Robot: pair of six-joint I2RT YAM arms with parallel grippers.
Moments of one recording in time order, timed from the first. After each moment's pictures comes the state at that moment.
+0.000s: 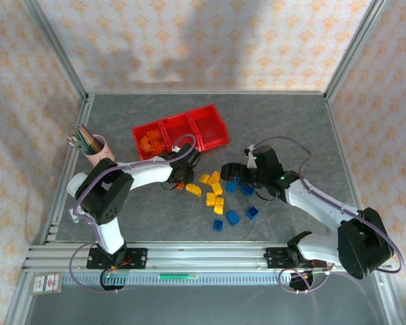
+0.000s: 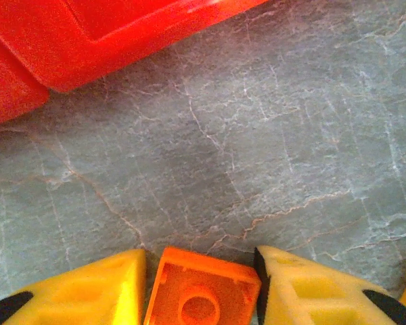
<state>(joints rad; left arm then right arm) -0.61 1.79 1.02 -0.44 -0.21 -0.63 0.51 1.21 0.66 -0.22 -0.31 0.64</state>
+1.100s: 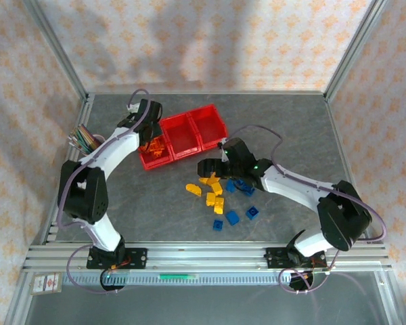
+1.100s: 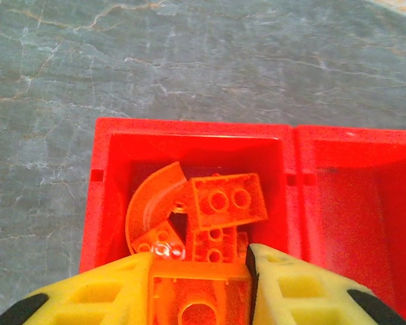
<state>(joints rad) -0.23 1.73 1.33 -0.55 -0.36 -0.62 0.71 1.47 0.92 -0.22 -0.17 0.62</state>
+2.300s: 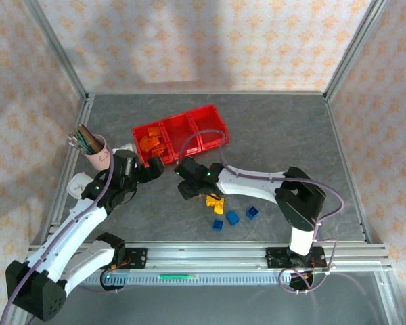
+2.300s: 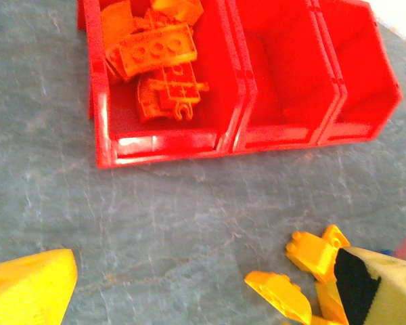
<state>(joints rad) -0.33 0.85 0.68 -0.55 -0.07 -0.72 1.03 1.83 1.27 -0.55 0.18 0.36</state>
